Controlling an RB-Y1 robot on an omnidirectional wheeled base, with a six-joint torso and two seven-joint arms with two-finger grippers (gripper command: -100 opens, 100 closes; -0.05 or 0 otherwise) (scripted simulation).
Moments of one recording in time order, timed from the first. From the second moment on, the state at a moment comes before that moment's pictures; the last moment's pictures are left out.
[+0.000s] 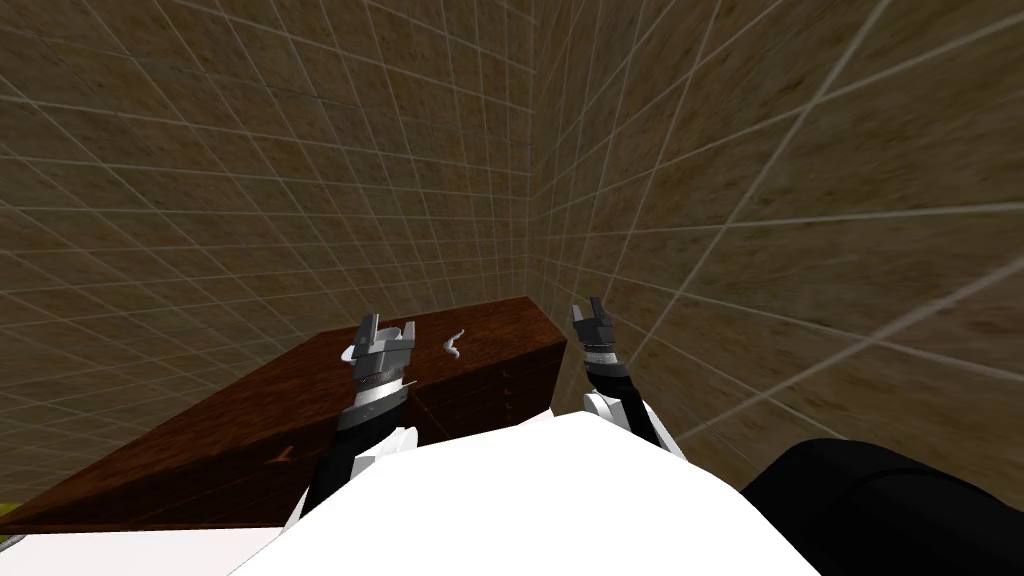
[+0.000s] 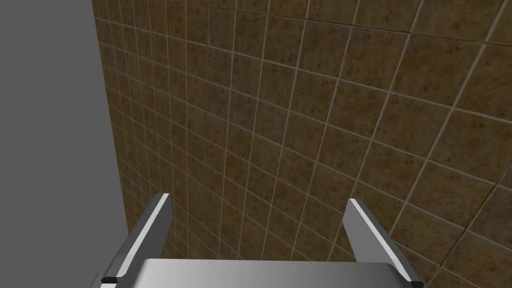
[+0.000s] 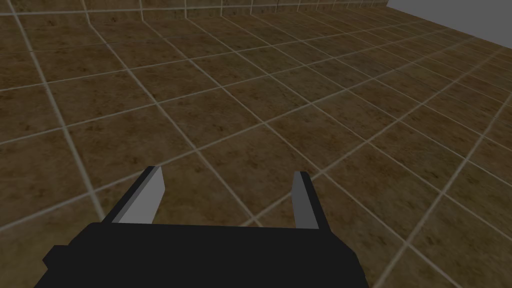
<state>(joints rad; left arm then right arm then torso) 0.54 -0.03 -0.02 -2.32 0.03 -0.46 0.05 0.53 -0.04 -0.02 -2.28 -0.03 -0.50 -0.14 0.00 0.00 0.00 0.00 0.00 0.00</state>
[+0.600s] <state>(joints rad) 0.44 0.12 0.02 -2.28 0.08 -0.36 0.00 0.53 -0.04 -0.02 -2.28 -0.03 -0.50 -0.14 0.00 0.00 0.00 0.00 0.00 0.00</state>
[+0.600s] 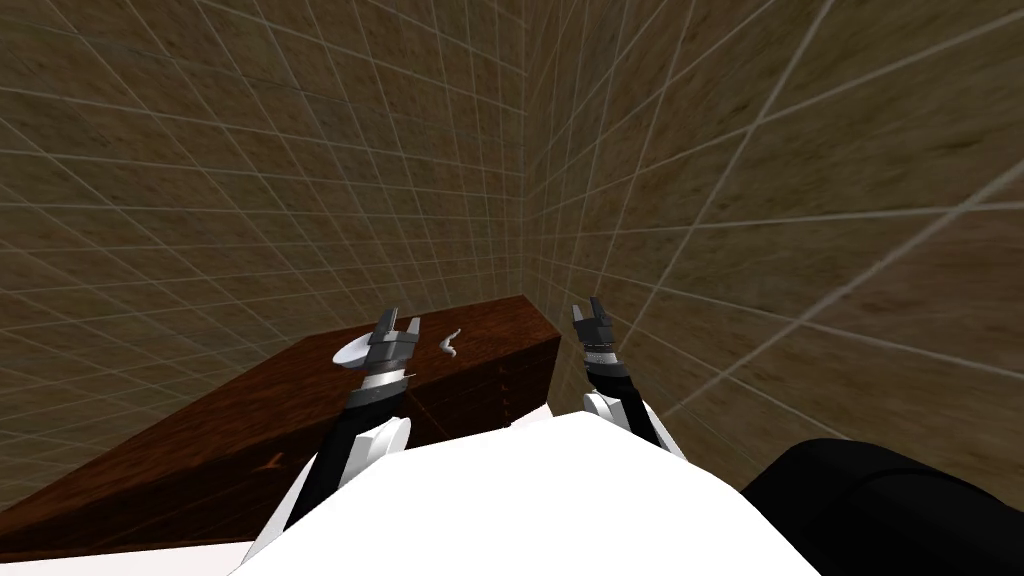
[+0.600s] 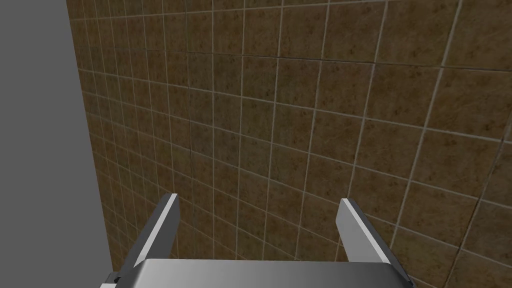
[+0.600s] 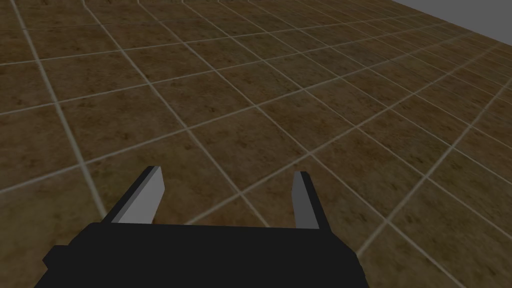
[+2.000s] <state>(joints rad) 0.12 0.33 0.12 -2.06 0.22 0.01 -0.13 0.53 -0.04 -0.02 -2.28 -0.03 -0.50 -0.14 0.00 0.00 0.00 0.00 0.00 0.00</state>
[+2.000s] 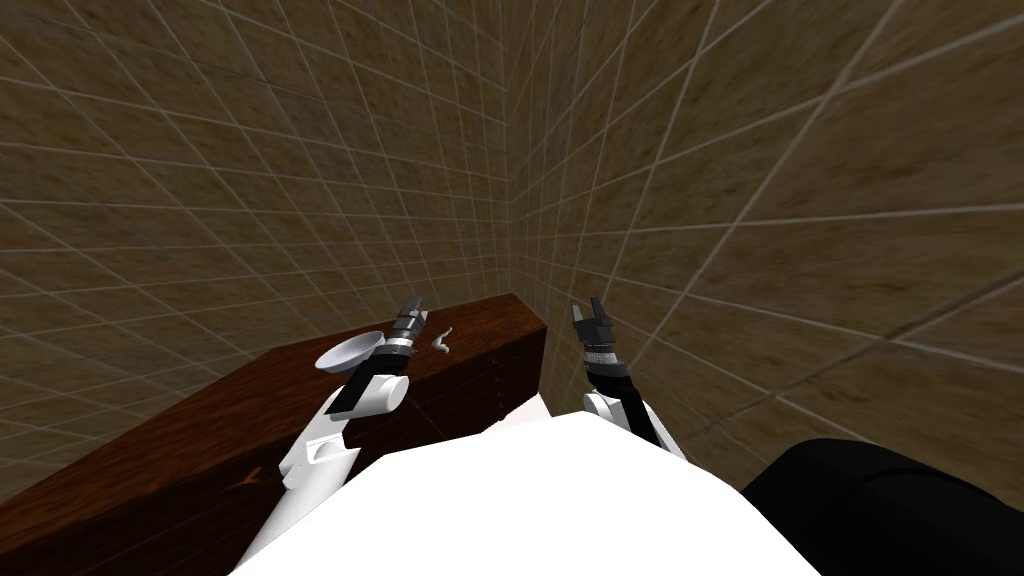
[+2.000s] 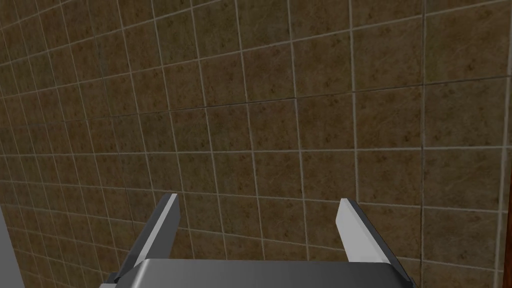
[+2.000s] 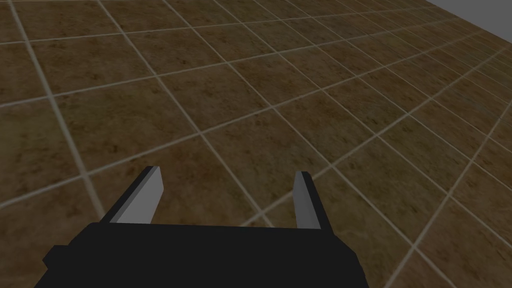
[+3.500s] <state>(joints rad) -0.21 0.46 0.15 -1.76 0.35 0.44 -0.21 0.53 -0.04 -0.02 -2.28 -0.03 -0.50 -0.14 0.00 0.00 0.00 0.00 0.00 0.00</state>
